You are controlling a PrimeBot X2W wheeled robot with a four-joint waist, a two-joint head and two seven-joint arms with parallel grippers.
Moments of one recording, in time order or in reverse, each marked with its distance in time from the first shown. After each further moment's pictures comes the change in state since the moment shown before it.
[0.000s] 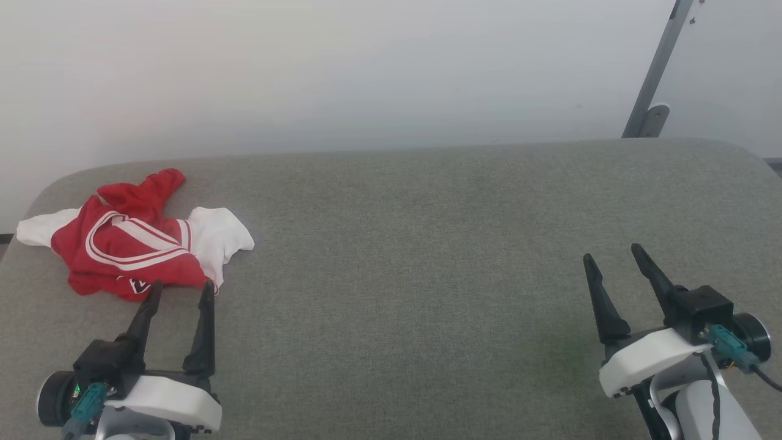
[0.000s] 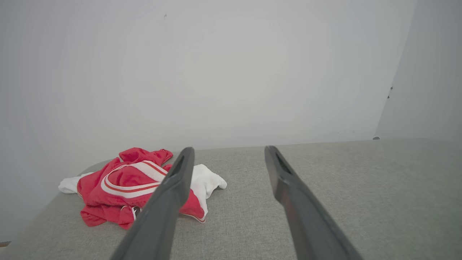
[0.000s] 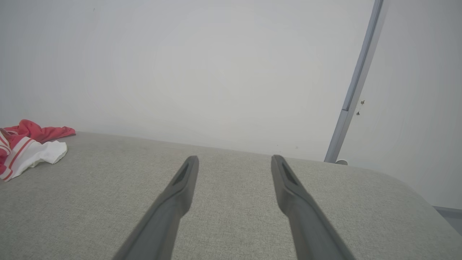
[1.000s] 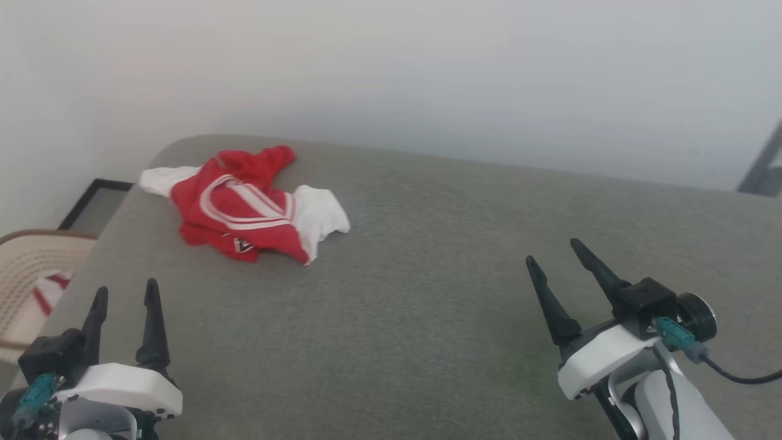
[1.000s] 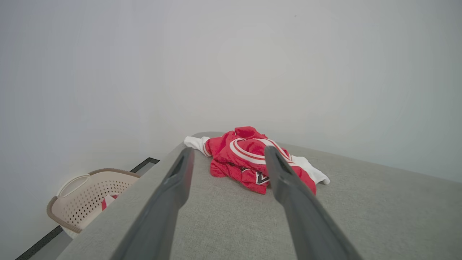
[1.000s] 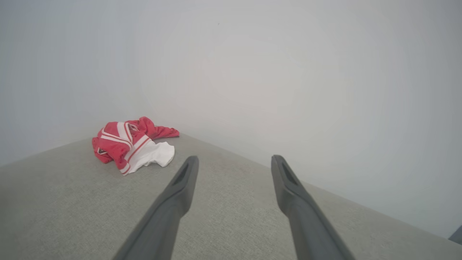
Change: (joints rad) left arm -0.050 0.028 0.090 0.108 -0.095 0.051 0.027; right arm -0.055 -0.021 0.184 0.011 0.045 0.000 0.000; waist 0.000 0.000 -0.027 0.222
